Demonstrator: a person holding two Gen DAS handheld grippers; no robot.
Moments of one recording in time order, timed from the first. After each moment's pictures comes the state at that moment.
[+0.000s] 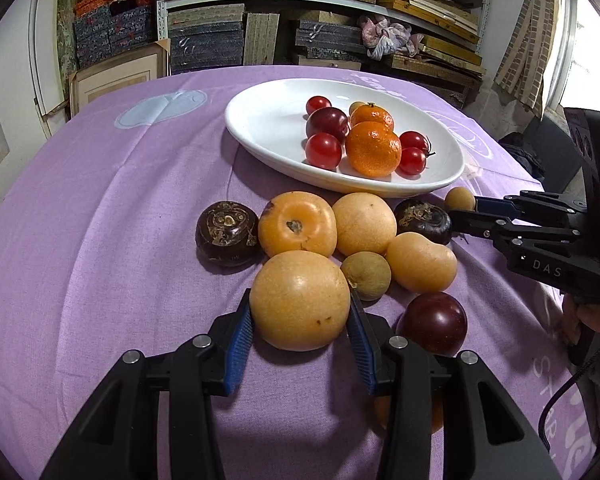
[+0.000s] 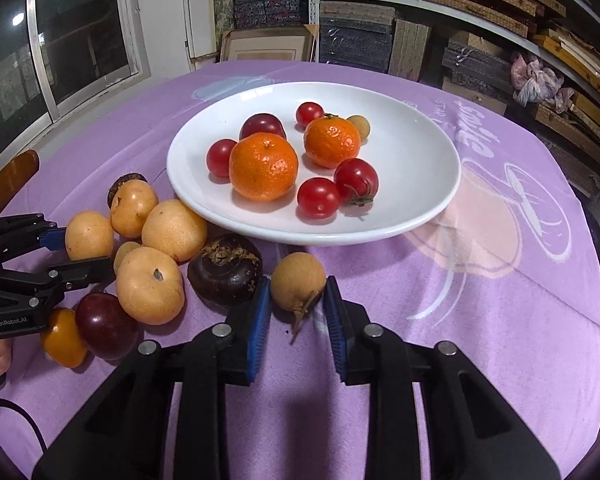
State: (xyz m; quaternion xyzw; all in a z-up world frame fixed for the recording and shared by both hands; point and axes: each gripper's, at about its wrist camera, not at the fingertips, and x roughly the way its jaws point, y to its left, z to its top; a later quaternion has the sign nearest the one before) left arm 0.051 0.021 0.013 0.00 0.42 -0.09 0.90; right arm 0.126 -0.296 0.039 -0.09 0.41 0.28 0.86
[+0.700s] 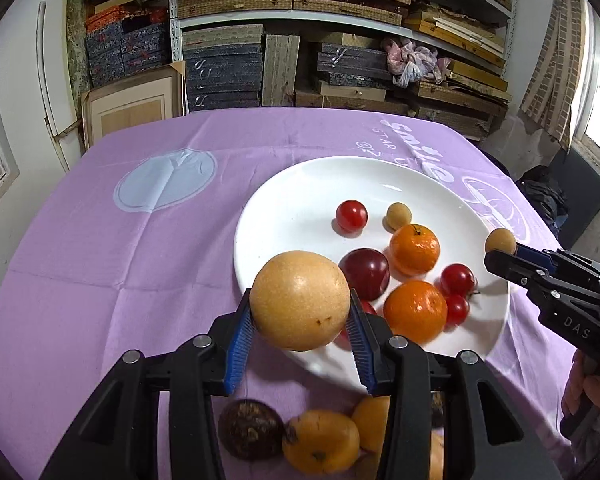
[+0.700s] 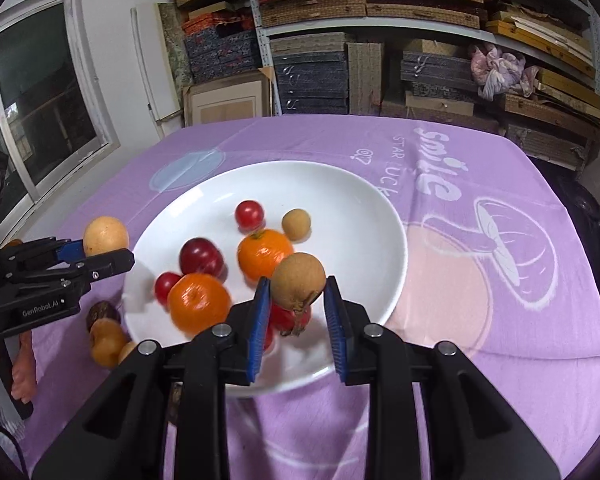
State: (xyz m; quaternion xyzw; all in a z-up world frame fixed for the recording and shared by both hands) left arm 0.173 0.012 0.062 0.00 0.40 -0.05 0.91; right arm 0.197 -0.312 0.083 0.00 0.37 0.23 0.90
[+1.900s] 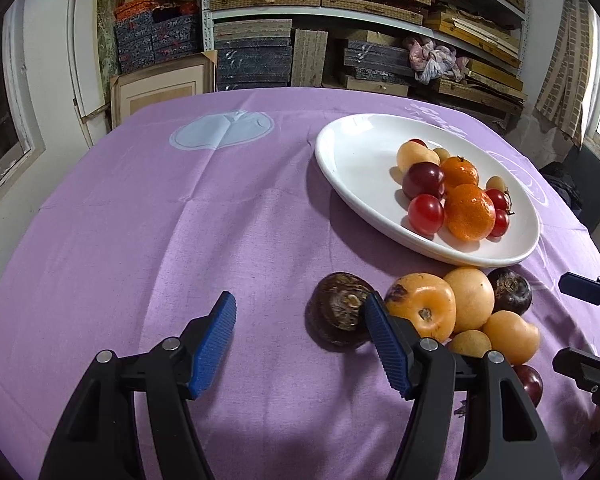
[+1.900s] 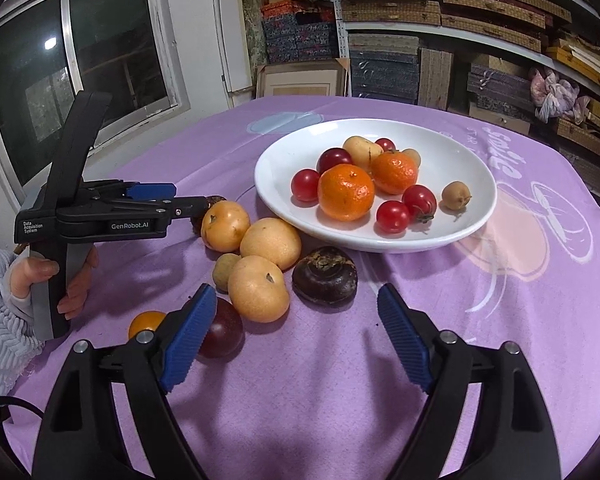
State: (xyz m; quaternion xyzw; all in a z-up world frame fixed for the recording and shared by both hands) left arm 0.089 0.066 0.026 0.00 0.40 -0.02 0.92; right arm 0.070 -0.278 0.061 -0.05 0.36 0.34 0.87
